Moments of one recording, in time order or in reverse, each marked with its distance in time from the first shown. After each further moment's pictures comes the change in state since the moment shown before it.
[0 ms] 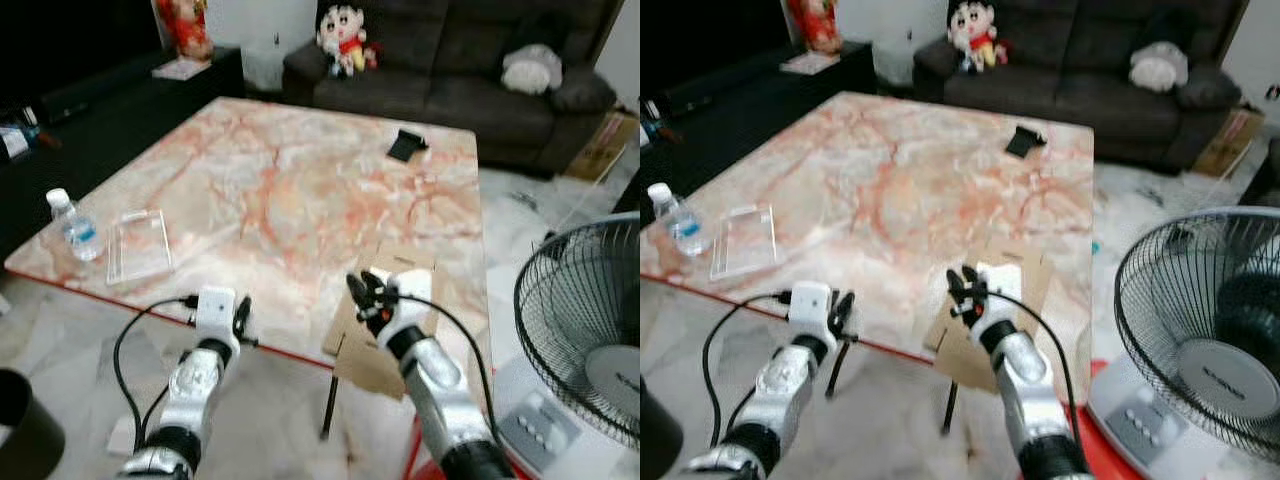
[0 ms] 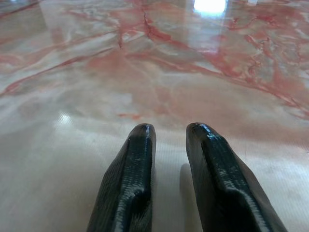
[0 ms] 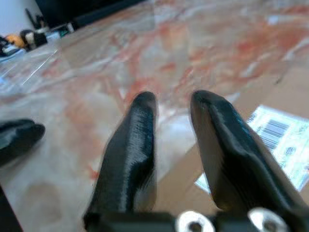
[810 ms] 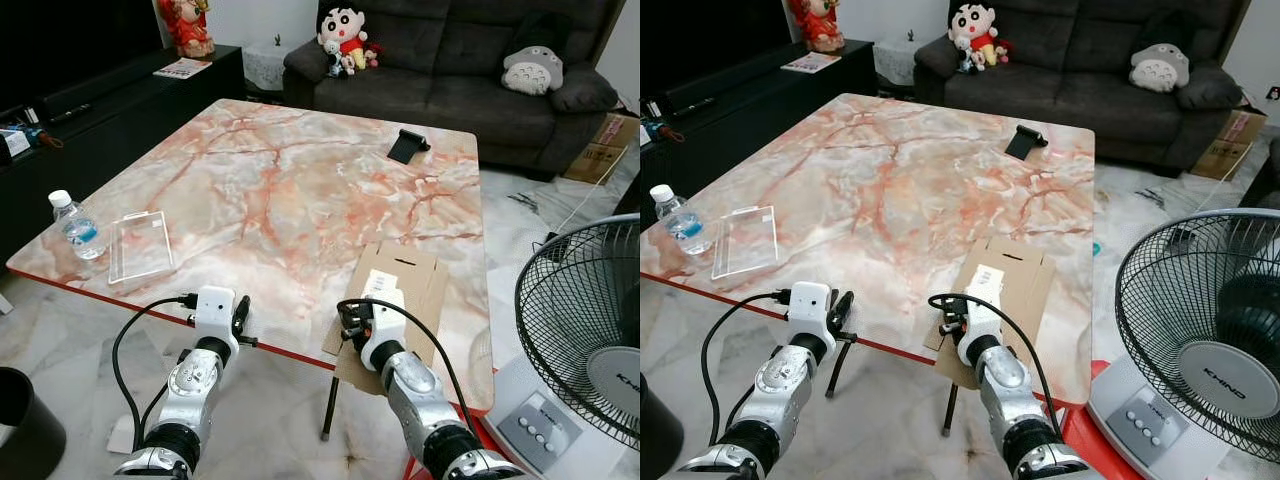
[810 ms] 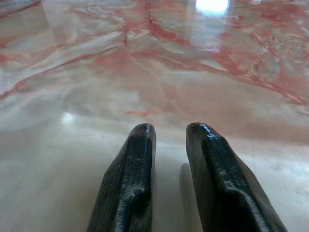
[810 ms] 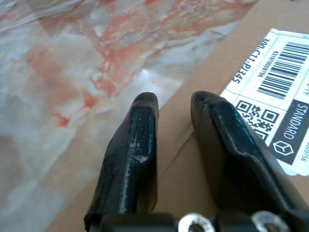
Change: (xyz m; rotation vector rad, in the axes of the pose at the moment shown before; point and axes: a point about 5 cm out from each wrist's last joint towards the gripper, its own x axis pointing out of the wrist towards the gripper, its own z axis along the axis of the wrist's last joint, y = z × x) left arm 0.000 0.000 0.000 0.002 0.010 -0.003; right arm -0.004 -0.005 -0.036 -0.011 0.140 -0.089
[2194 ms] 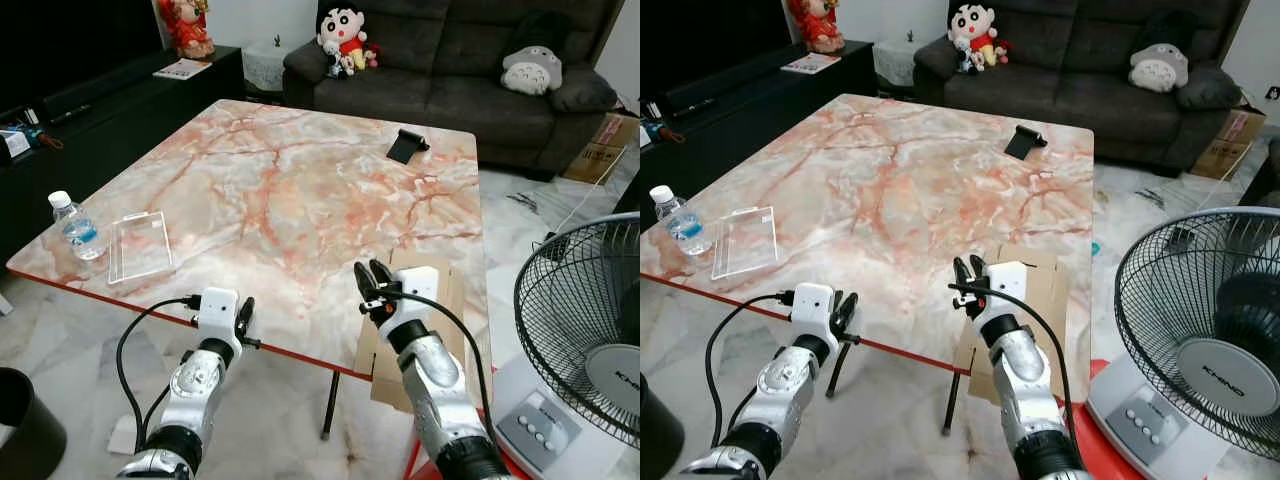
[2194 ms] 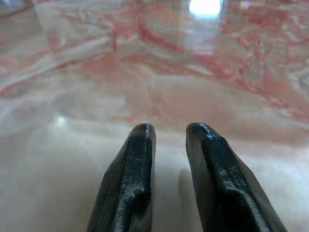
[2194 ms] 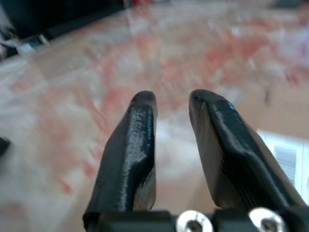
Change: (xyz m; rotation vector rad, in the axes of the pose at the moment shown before) left arm 0.000 -0.004 0.002 -0.004 -0.028 -0.020; right arm -0.005 -0.003 0.037 0.002 -0.207 -0.020
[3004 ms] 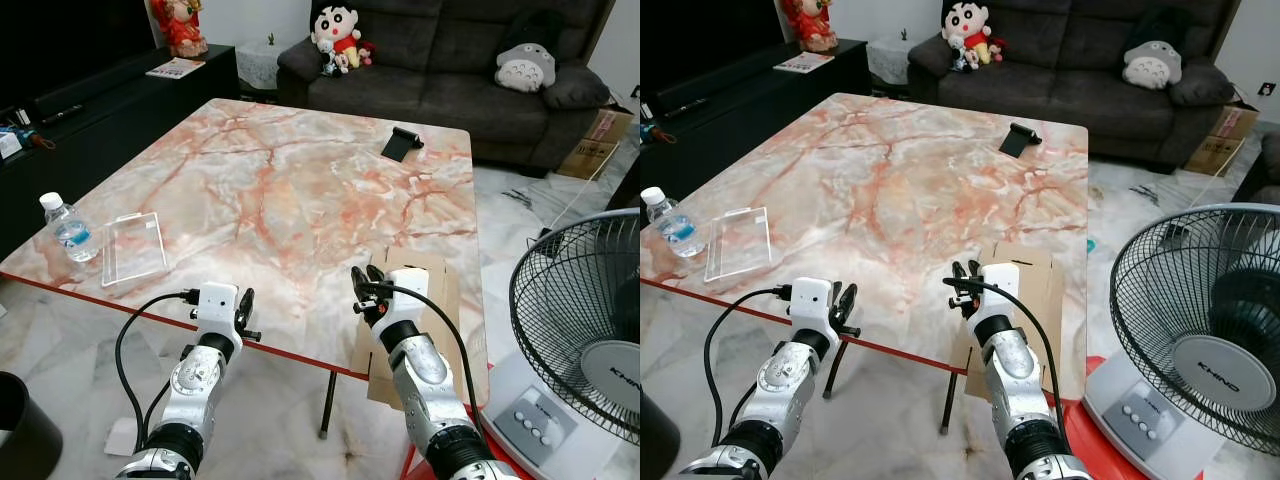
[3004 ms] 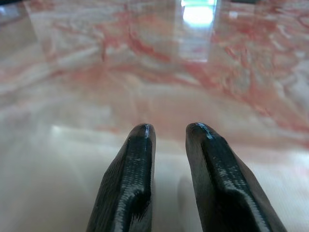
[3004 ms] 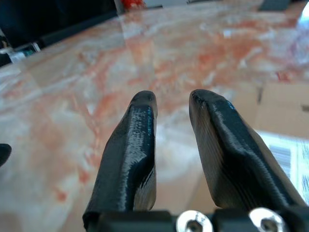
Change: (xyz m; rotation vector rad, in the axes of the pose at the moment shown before) left arm 0.002 0.000 0.008 0.001 -0.049 0.007; right arm 0.010 0.008 0.006 0.015 -0.039 0.002
